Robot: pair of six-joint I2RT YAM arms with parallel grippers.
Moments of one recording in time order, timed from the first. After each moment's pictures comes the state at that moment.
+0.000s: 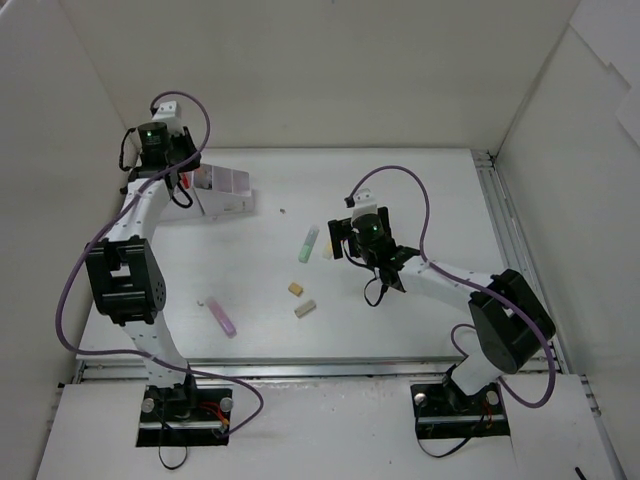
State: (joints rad) left arm 0.07 1.90 1.64 -0.16 0.18 -0.15; right arm 0.64 1.56 0.85 0.19 0.33 0.16
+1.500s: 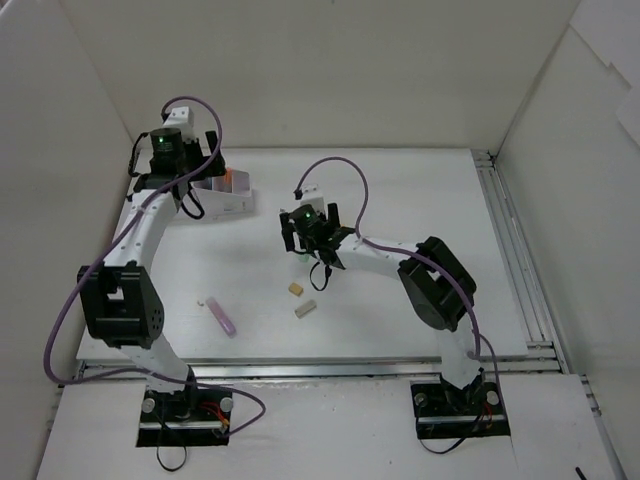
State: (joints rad) left arm -0.02 1.75 1.56 -0.26 0.06 -0.17; right arm 0.78 2.00 1.34 0.00 0.43 0.33
